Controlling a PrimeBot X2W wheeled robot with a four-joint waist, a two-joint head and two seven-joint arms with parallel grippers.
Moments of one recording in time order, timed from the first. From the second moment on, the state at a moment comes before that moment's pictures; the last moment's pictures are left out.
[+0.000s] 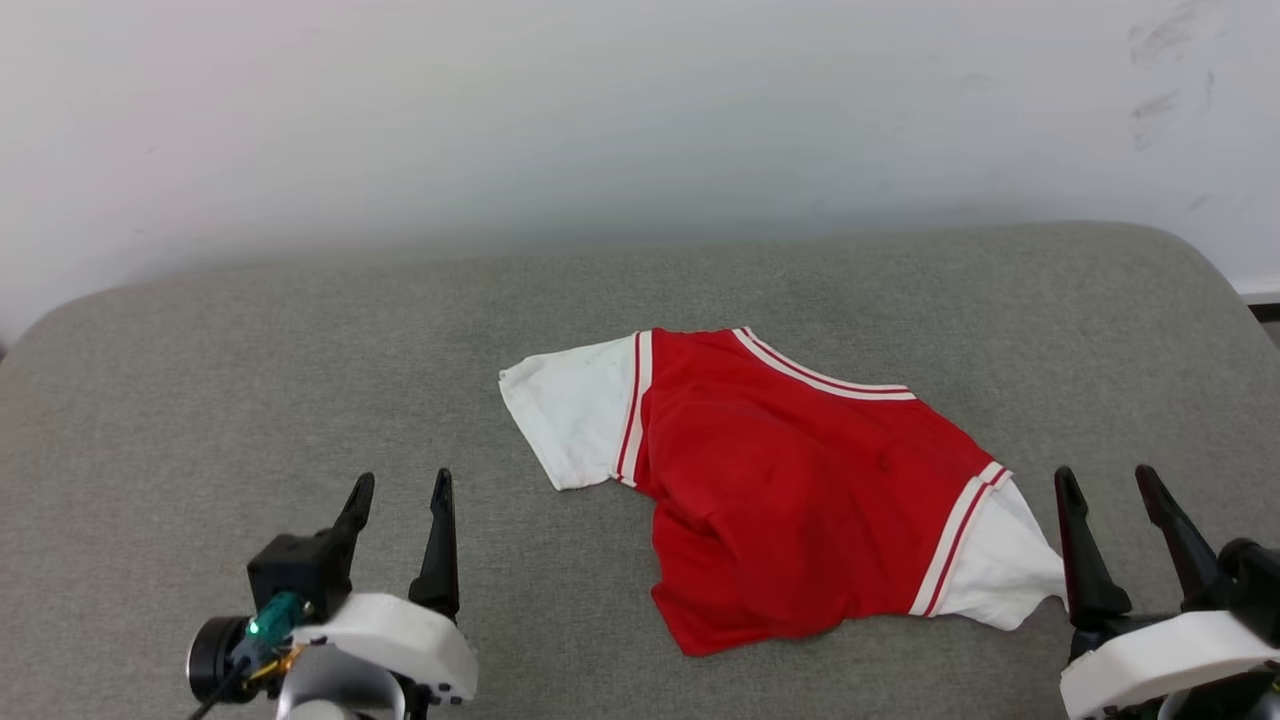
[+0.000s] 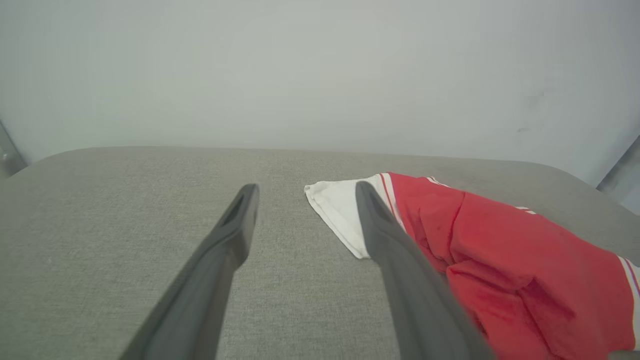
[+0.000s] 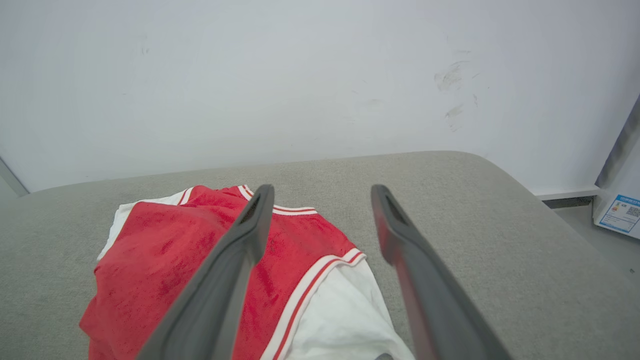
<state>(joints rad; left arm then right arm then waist) -0.07 0.31 -0.37 0.07 -0.50 0.25 -0.16 0.07 -0.08 -0.11 -0.05 0.20 0.13 -0.01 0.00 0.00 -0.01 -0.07</state>
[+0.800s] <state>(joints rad) -0.76 0.46 -0.44 0.36 -0.62 0.03 0.55 -0.12 -0.07 0.00 -0.26 0.22 0.13 0.02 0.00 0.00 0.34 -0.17</state>
